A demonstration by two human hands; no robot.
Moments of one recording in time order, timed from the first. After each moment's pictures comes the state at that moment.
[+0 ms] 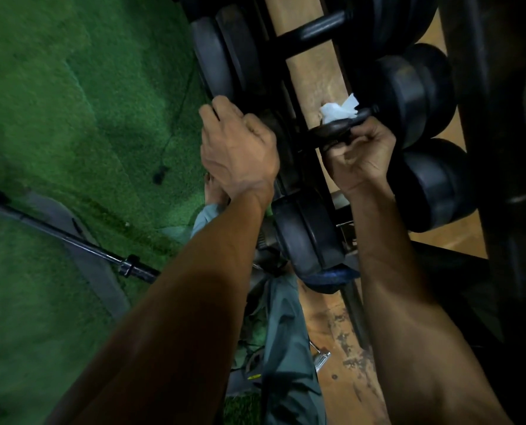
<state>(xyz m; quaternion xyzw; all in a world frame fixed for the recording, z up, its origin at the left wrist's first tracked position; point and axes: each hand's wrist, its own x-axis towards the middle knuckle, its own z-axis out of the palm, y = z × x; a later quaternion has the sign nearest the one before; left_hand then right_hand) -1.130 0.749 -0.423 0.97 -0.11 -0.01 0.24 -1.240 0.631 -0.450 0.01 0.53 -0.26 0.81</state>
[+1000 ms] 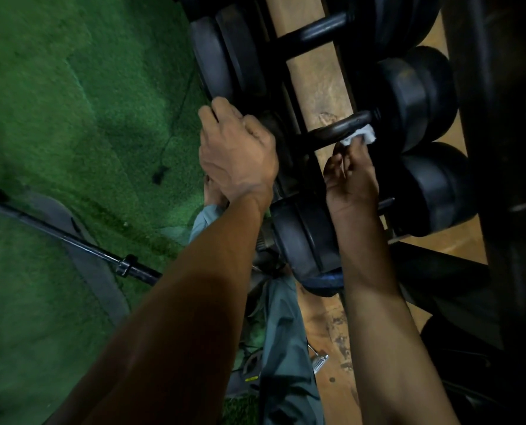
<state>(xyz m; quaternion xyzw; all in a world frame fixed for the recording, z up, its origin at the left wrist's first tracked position) -1.130 0.749 -0.422 0.97 -0.11 -0.02 0.23 -1.257 0.671 -0.455 -0.03 0.64 -0.30 0.70</state>
